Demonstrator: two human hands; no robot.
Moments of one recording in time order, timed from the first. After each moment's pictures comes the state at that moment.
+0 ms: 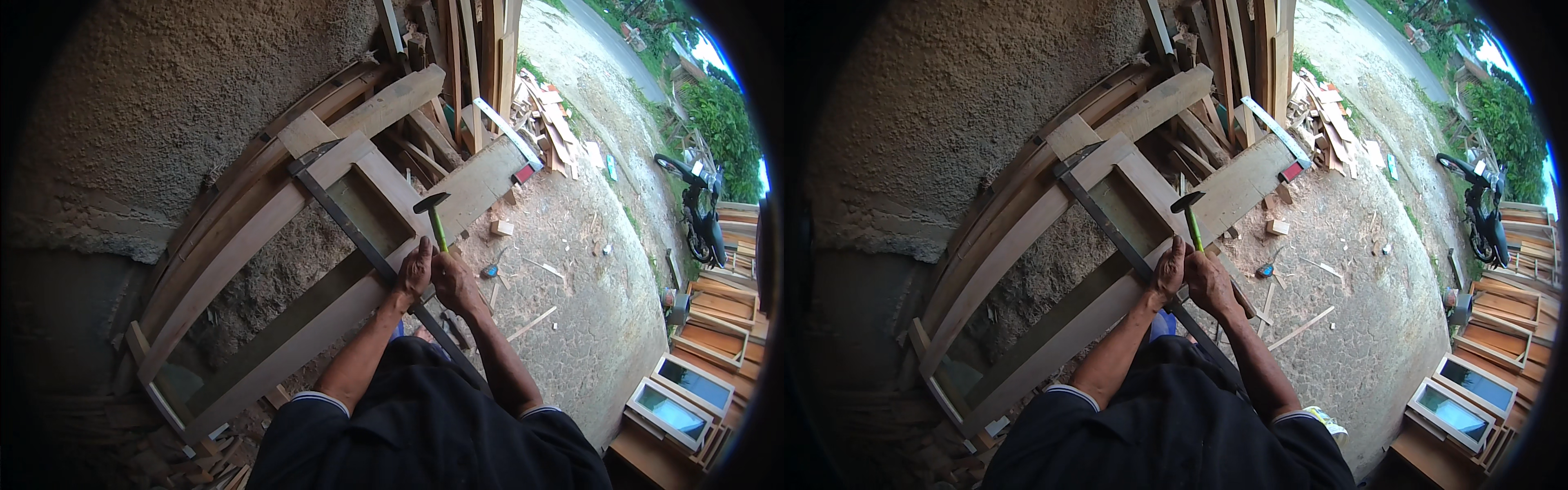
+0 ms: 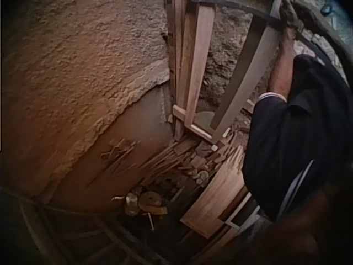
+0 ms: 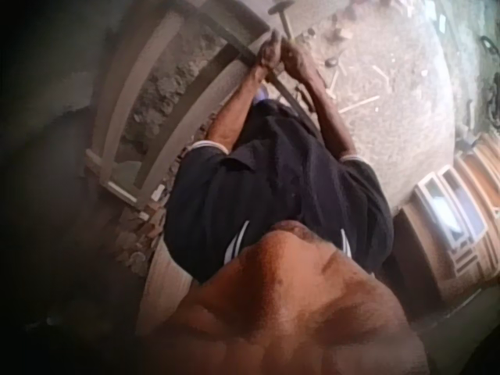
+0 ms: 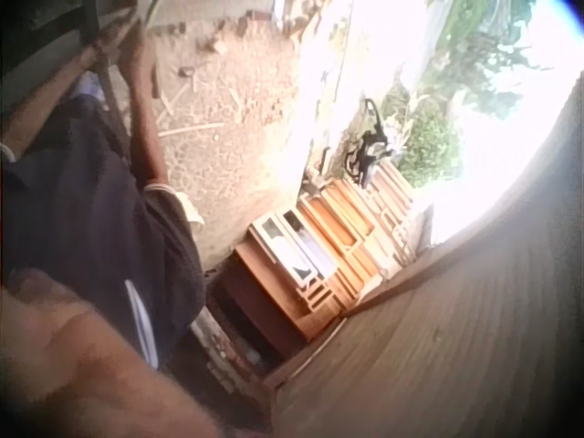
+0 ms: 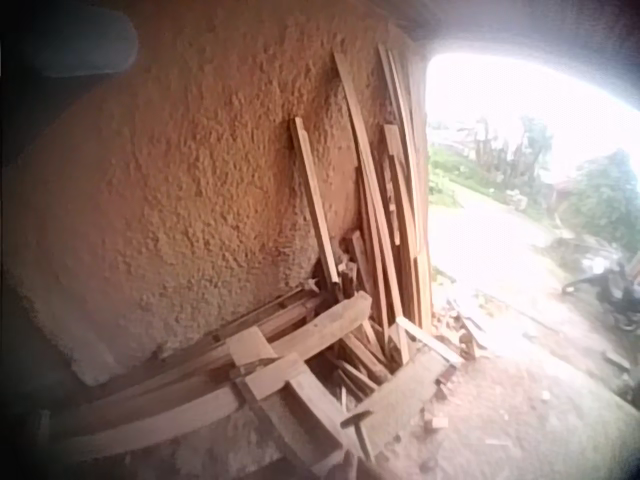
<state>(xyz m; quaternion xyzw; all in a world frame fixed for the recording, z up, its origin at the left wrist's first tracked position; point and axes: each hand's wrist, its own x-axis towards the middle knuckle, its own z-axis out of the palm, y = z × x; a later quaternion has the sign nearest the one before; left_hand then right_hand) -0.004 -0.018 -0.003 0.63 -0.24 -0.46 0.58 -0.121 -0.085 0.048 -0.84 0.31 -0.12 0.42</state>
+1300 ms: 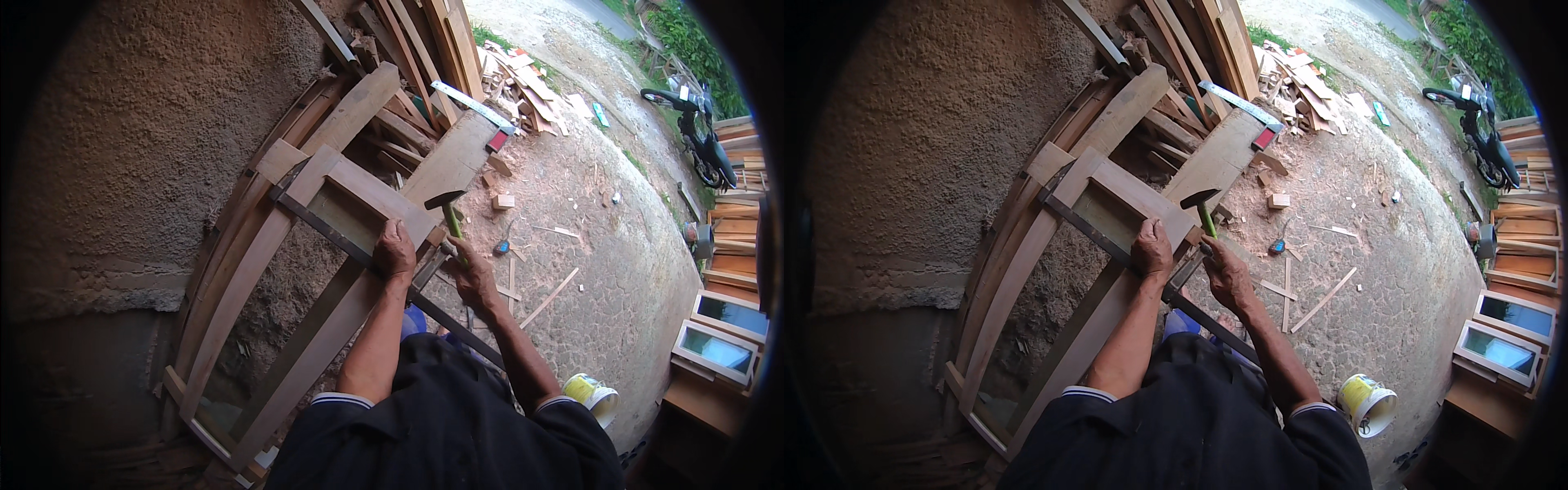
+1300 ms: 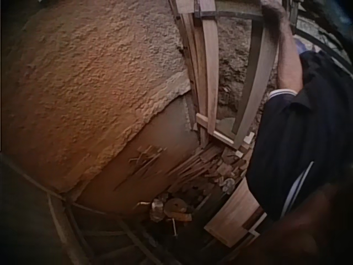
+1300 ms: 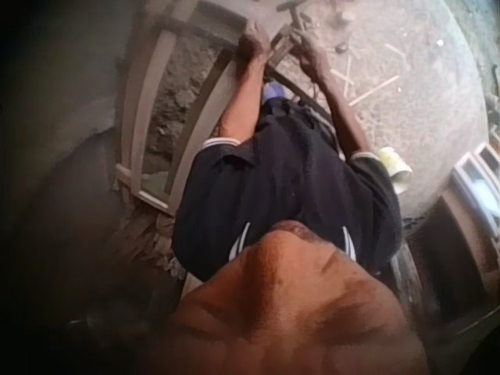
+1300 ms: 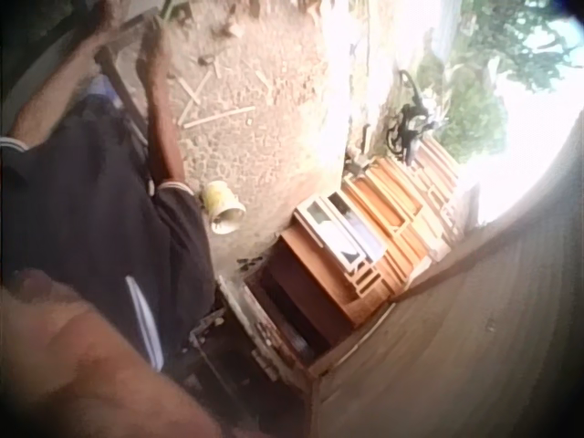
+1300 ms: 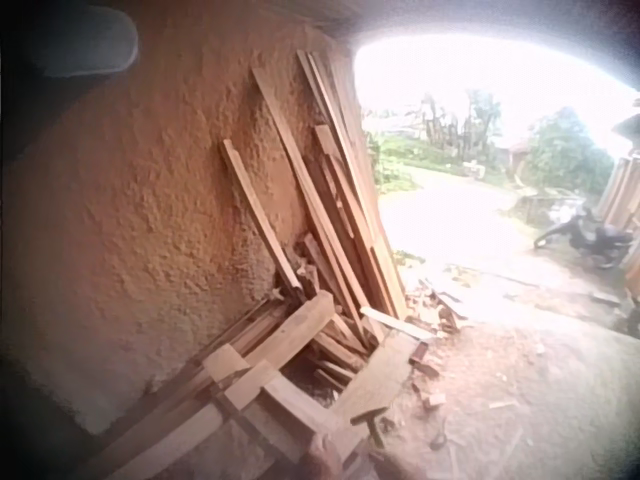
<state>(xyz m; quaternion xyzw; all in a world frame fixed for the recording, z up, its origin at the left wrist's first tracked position) -0.003 -0.043 -0.005 0.87 -0.27 -0.10 0.40 -0.183 -0.077 0.044 -0.74 0.37 -0.25 0.51</state>
